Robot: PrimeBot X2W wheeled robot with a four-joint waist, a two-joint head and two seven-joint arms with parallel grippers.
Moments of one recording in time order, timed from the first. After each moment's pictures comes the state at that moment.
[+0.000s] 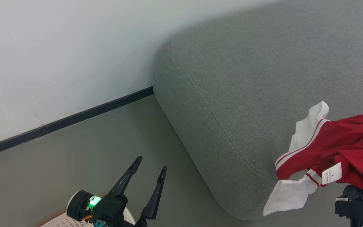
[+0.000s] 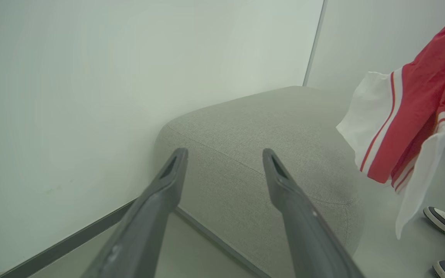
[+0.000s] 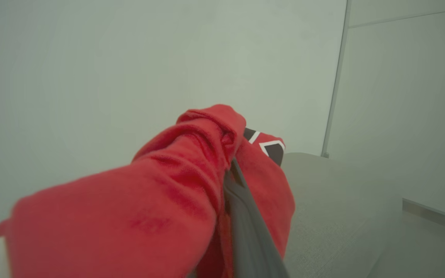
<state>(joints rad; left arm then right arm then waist) -0.17 0.12 -0.38 0.14 -0.23 -0.09 -0.25 -0.07 -0.10 -0.10 -0.13 0.15 -0.10 -0.25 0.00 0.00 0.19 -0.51</state>
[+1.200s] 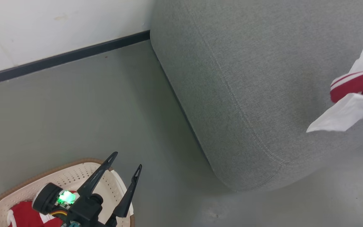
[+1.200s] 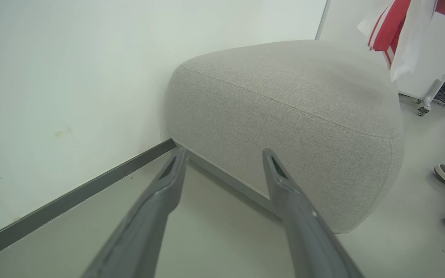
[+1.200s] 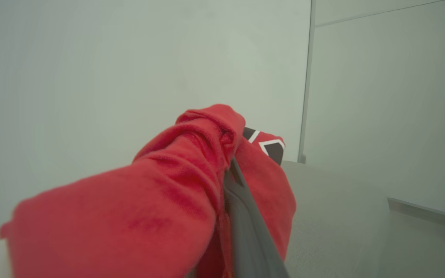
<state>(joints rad) -0.18 0.29 -0.37 0.08 -0.16 -0.12 -0.25 -0.52 -0.25 -0.35 0.24 0.35 0.02 -0.26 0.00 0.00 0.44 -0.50</state>
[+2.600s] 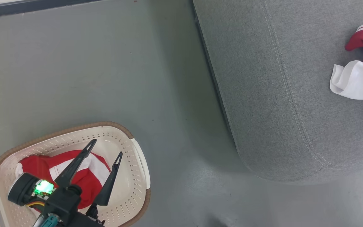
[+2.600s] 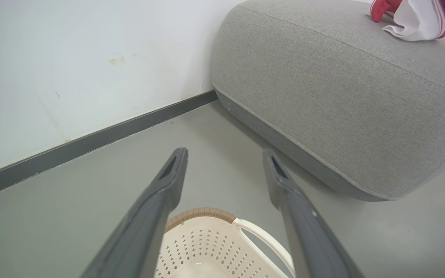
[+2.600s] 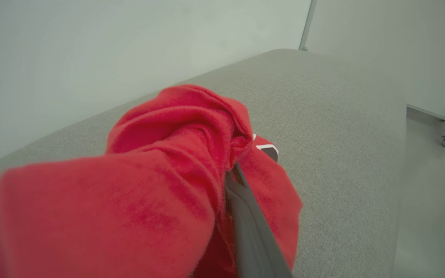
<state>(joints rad) -0.20 0.36 -0.30 0.04 -0.16 -0.12 -0.25 -1.04 -0.39 -0.35 1.04 0.33 0.01 -0.19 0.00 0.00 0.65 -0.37</state>
